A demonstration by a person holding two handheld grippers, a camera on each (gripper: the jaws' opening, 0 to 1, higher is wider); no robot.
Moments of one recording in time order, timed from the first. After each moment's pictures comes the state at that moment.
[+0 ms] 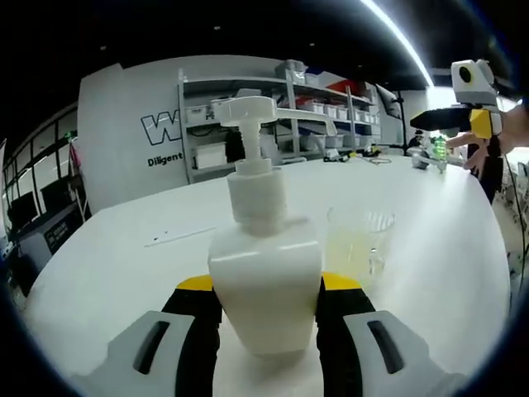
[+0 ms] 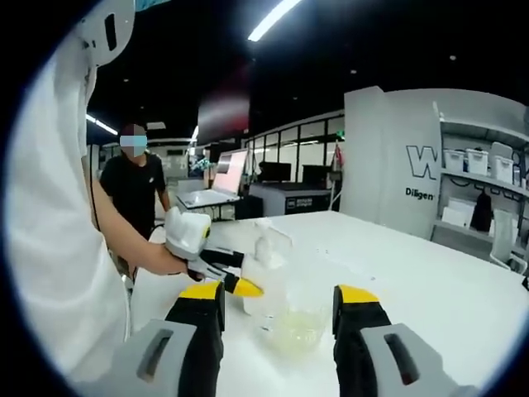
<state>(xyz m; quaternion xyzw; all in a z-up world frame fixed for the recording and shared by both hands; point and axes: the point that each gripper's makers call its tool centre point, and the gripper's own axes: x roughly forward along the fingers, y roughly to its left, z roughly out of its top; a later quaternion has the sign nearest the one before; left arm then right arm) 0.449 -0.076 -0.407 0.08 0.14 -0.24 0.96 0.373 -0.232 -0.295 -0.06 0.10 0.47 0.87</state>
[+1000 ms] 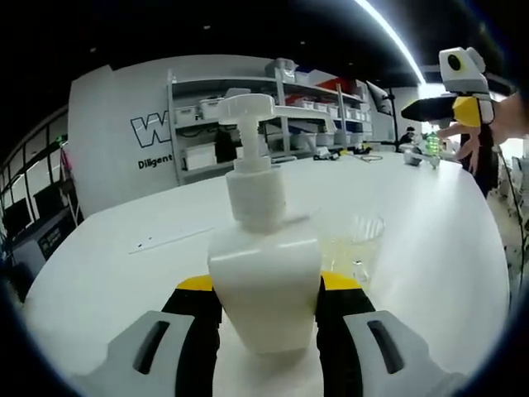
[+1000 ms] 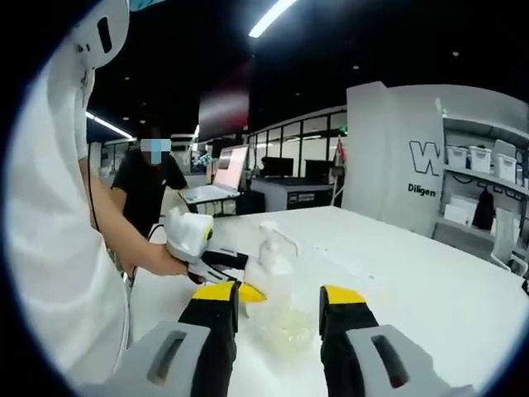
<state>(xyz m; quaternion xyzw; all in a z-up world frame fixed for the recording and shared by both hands) 0.451 -0.101 -0.409 0.09 0.14 -0.27 0.95 0.381 -0.234 -0.288 -0.08 0.09 0.48 0.87</state>
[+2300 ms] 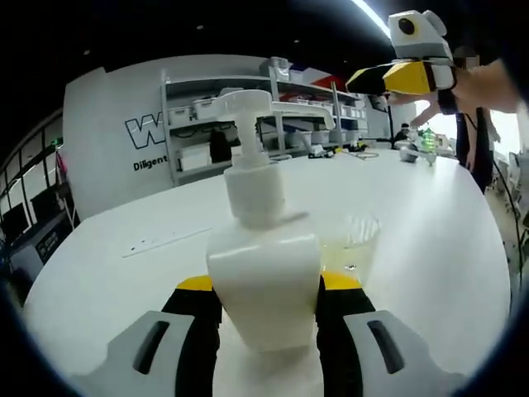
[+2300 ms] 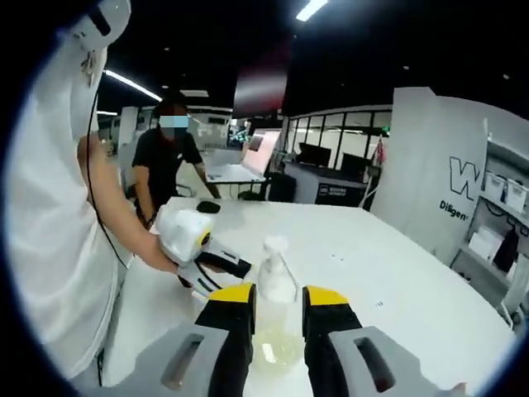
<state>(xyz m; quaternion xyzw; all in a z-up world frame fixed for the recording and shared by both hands) 0.454 -0.112 -0.411 0.10 0.14 -0.28 0.95 0.424 -0.189 -0.278 -0.17 0.10 0.56 0.81</state>
